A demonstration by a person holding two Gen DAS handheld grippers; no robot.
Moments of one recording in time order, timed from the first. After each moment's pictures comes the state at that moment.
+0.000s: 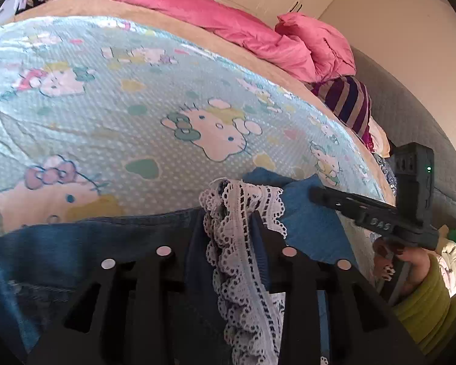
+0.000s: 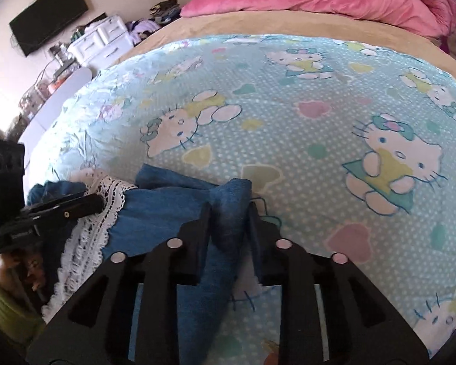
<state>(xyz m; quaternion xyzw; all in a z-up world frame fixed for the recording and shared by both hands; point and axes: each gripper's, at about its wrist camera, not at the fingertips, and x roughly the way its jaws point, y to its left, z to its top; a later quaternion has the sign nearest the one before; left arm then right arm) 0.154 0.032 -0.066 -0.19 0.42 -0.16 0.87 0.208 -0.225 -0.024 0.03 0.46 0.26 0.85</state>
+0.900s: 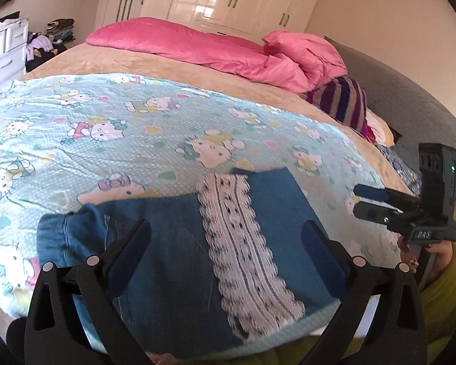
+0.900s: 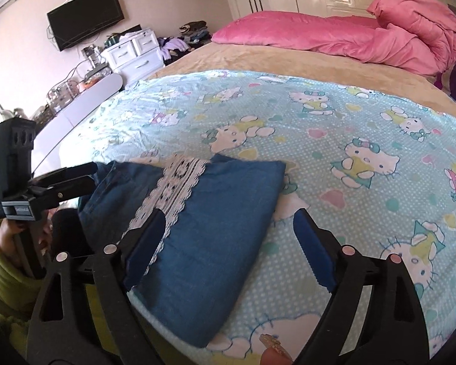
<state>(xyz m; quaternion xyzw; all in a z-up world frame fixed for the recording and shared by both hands) 0.048 0.026 0.014 -0.10 0.37 -0.13 0.91 0.102 -0.243 0.042 0.00 0.41 0.31 0.86</state>
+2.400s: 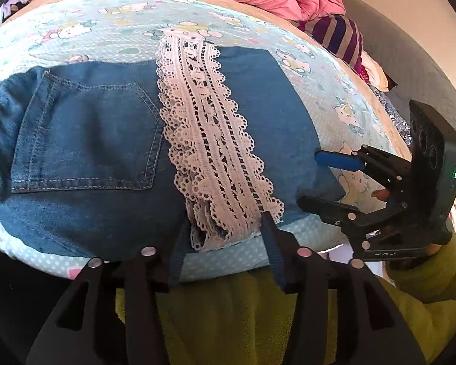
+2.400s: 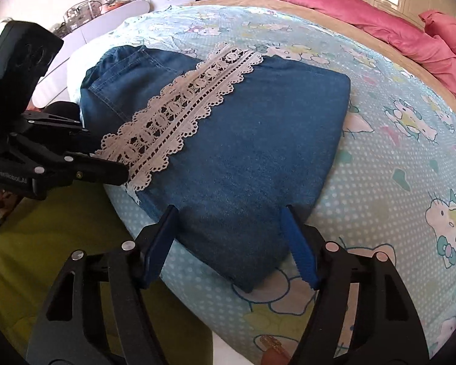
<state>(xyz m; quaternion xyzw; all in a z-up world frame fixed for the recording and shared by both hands) 0.008 -0.014 -0.063 -0.10 0.52 -0.17 0.83 0.043 -0.201 -0.028 -0.13 0.45 0.34 0.81</state>
